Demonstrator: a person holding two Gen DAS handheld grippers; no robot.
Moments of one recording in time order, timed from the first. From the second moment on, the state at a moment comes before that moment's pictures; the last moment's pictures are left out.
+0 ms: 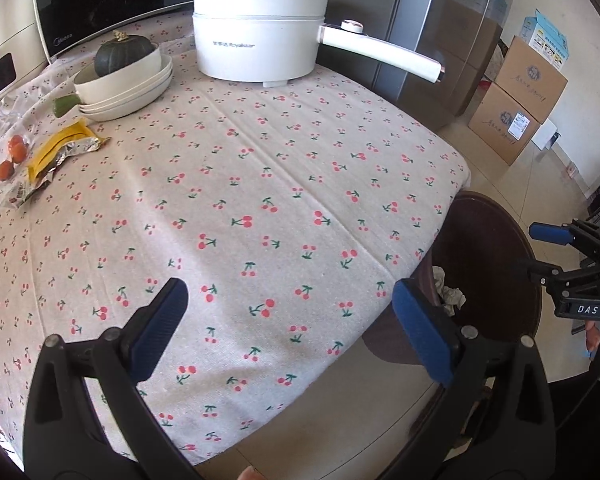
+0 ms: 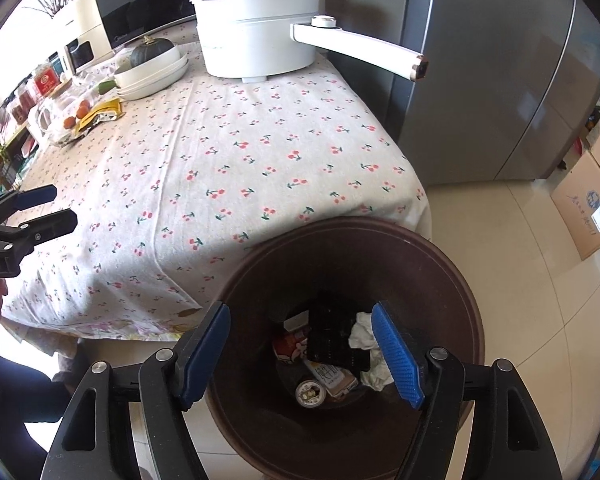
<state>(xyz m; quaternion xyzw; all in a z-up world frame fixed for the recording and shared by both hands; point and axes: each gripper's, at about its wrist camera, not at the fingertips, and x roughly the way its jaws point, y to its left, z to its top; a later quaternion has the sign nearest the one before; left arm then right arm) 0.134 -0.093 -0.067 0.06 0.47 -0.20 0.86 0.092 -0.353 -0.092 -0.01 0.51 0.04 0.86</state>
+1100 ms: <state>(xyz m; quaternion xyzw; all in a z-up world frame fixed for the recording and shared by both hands) 0.241 0.159 -0.082 -0.08 0.48 0.01 0.87 0.213 -0.171 -0.101 -0.06 0.51 0.13 0.85</state>
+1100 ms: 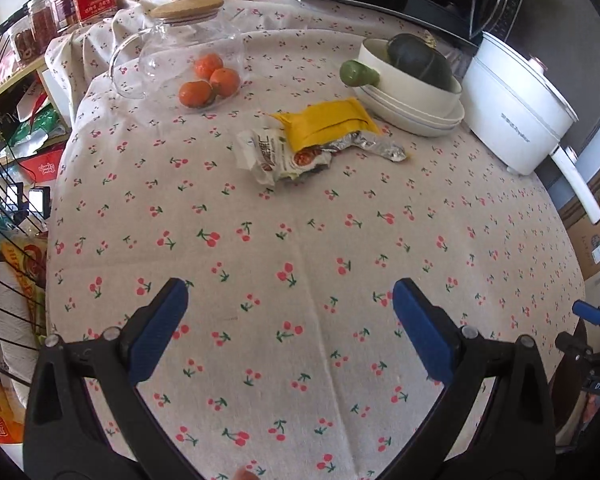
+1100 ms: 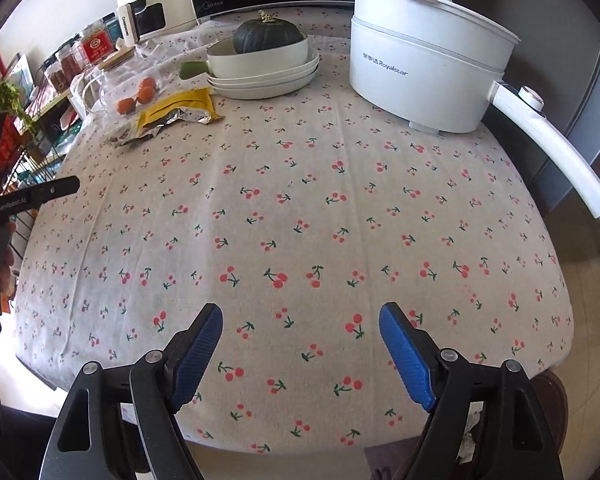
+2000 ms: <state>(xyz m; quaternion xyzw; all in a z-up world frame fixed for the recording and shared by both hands) 0.278 0.181 -0.103 -0.20 0.49 -0.04 0.85 0.226 -0.170 -0.128 -0.05 0.53 0.09 0.84</state>
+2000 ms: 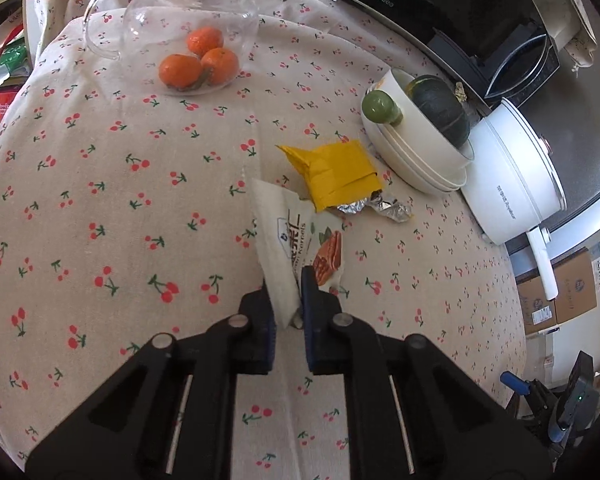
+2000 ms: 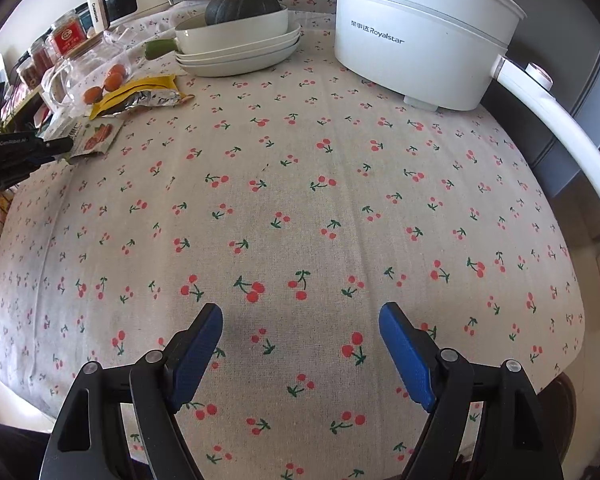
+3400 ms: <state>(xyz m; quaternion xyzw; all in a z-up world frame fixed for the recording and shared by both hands) 0.208 0.287 -0.099 -0.21 0.44 0.05 0.87 0.385 0.087 -0.152 0.02 0.50 0.00 0.86</state>
